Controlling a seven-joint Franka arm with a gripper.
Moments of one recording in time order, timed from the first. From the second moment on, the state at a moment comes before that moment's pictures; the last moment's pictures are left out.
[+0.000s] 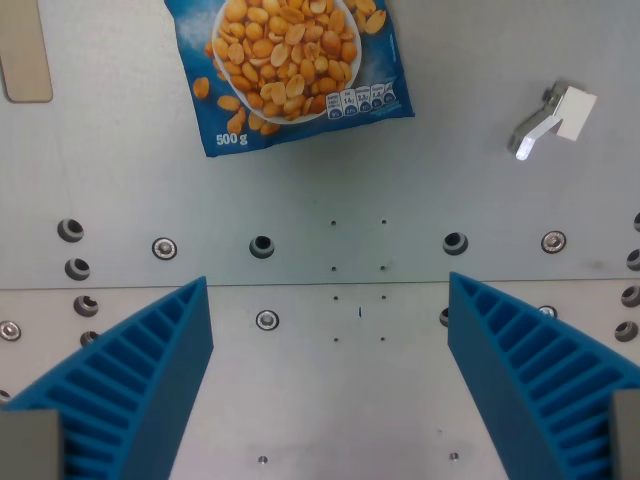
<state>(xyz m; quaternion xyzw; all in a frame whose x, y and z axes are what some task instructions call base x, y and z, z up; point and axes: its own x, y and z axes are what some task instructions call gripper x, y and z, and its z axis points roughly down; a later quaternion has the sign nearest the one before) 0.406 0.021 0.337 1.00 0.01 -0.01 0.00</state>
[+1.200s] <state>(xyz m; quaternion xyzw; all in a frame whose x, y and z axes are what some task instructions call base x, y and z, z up) 0.406 0.021 0.337 1.00 -0.04 0.00 0.00</state>
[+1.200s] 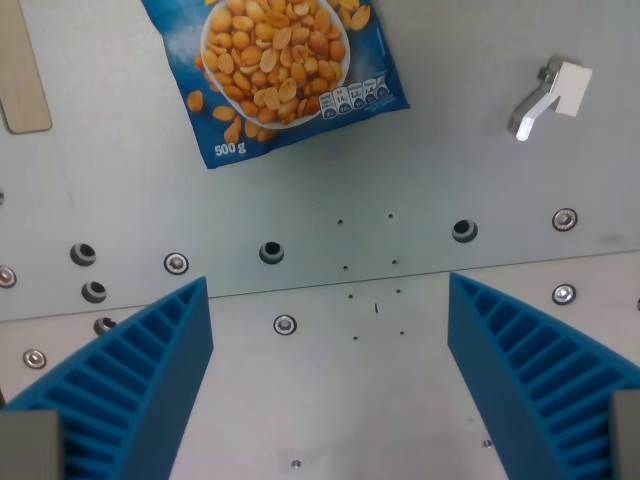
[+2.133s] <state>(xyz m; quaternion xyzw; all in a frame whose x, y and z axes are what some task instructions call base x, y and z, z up) 0.406 0.021 0.337 0.99 -0.12 0.00 0.00</state>
